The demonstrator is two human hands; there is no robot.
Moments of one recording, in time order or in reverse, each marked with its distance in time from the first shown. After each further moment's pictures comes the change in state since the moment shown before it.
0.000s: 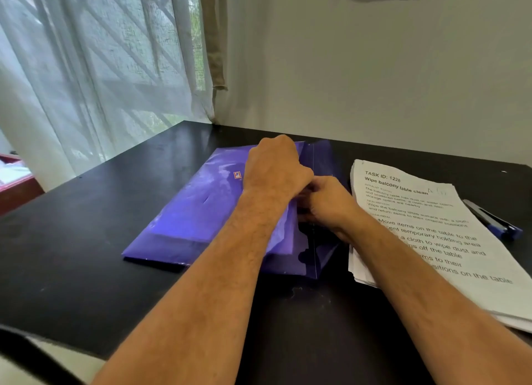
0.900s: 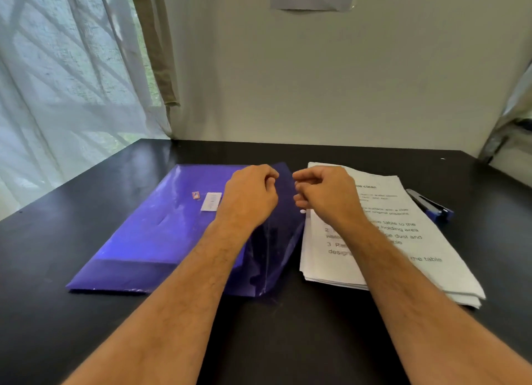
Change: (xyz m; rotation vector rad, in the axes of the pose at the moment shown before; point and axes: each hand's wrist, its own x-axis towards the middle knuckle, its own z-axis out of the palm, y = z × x) left_hand -0.017 0.018 0.031 -0.142 -0.115 0.120; right_hand -0.020 0.005 -0.063 -0.098 0.436 -0.109
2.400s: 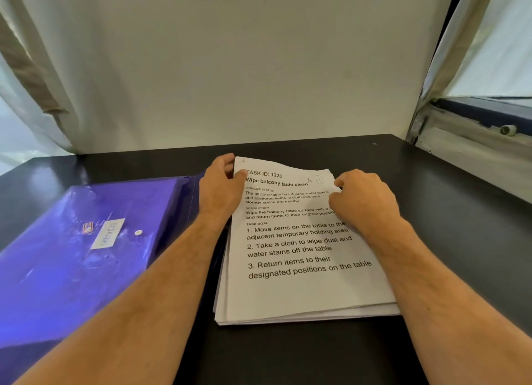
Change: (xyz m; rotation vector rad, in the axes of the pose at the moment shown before) left_hand 0.073 0.040 0.112 -0.524 -0.039 -0.180; right_hand 0.034 0.085 -0.139 -0.849 0.119 0.254
